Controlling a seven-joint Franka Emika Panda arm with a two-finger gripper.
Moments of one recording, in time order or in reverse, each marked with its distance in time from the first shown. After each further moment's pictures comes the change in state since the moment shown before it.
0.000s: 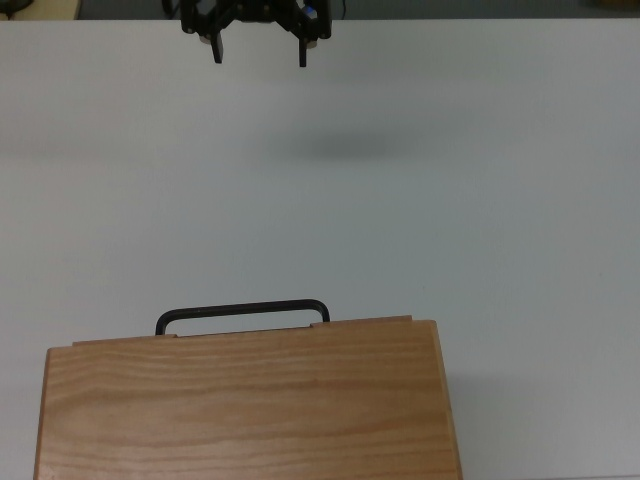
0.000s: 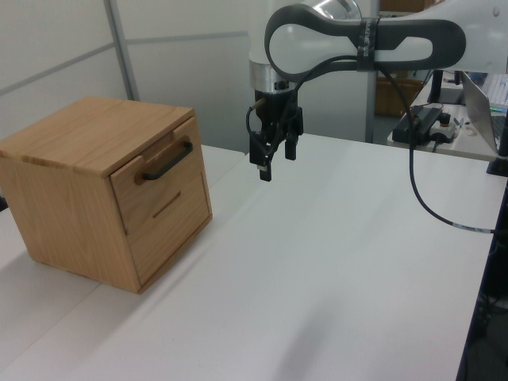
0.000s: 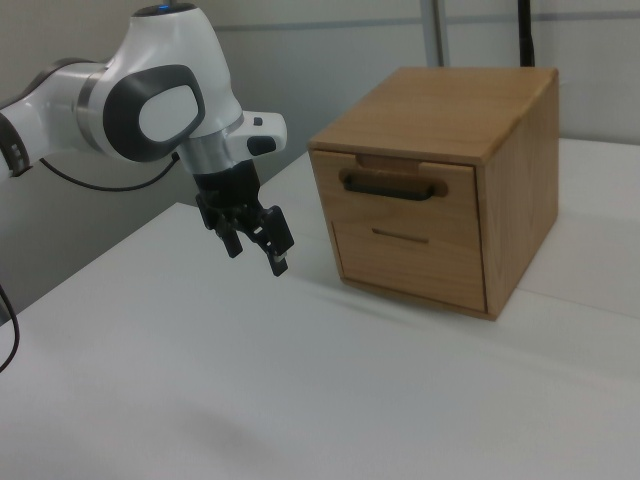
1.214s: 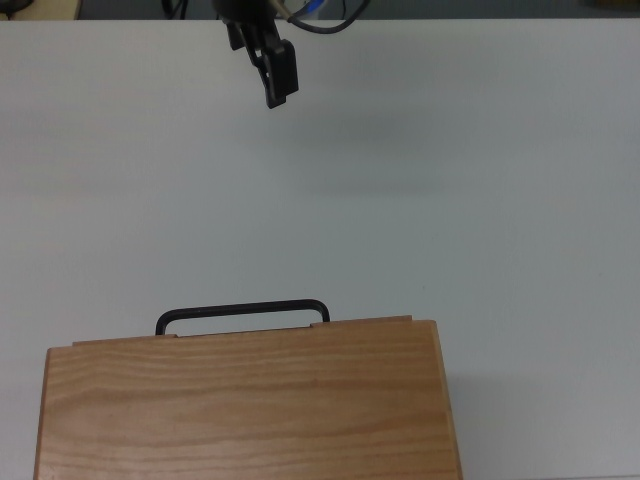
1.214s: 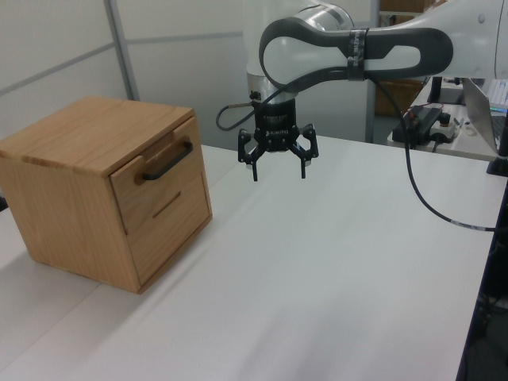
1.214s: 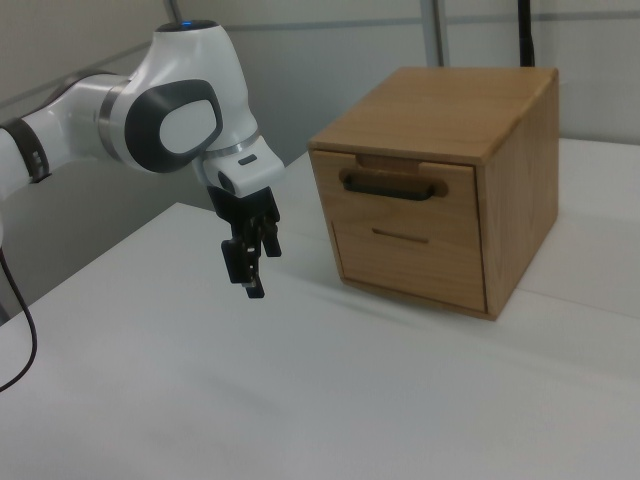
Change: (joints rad) arm -0.008 0.035 -0.001 -0.004 0.002 -0.003 1.057
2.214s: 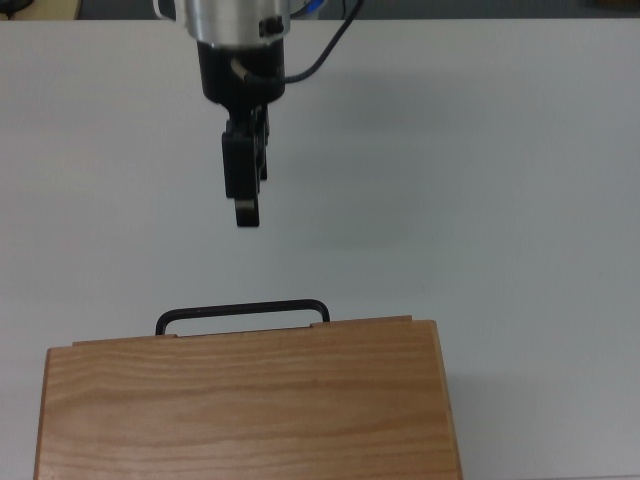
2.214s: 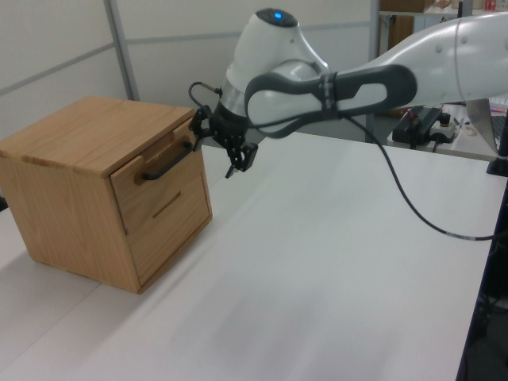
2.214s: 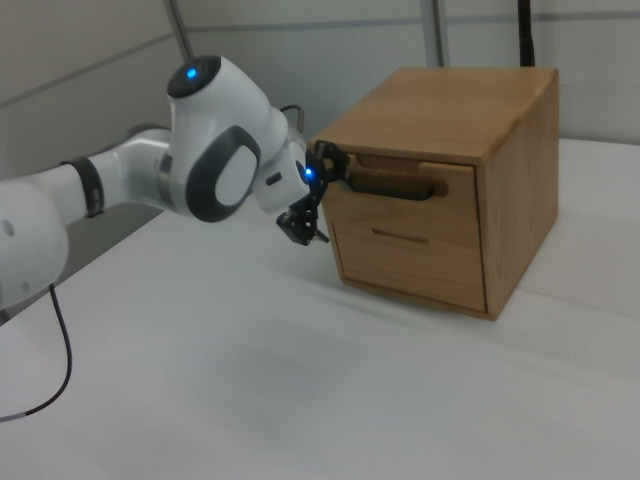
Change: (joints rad) arm 0.002 0.117 0.000 -0.069 0.000 0.749 0.476
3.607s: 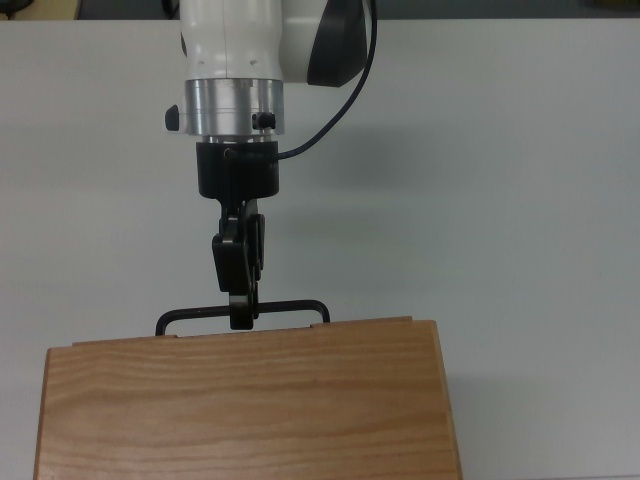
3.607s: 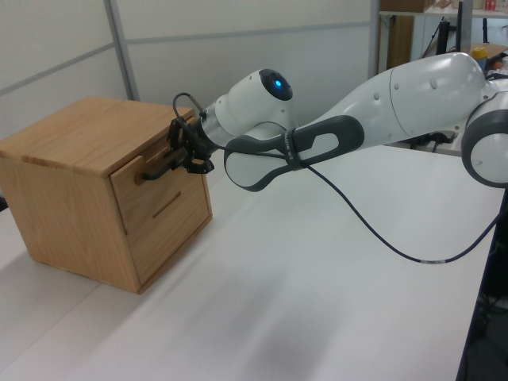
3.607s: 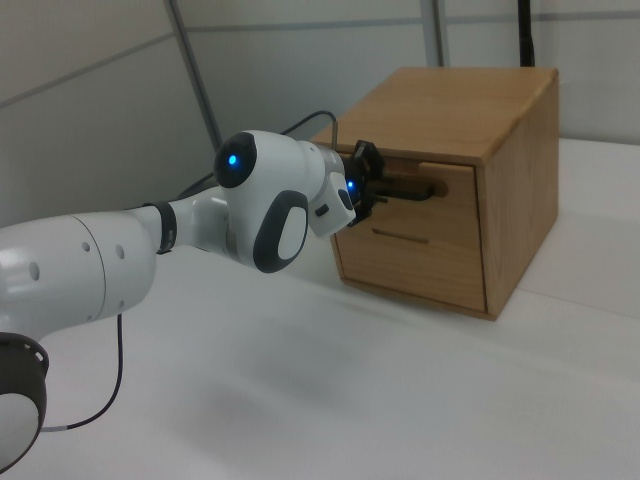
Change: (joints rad) arm 0.000 0.235 0.000 0.055 0.015 0.569 0.015
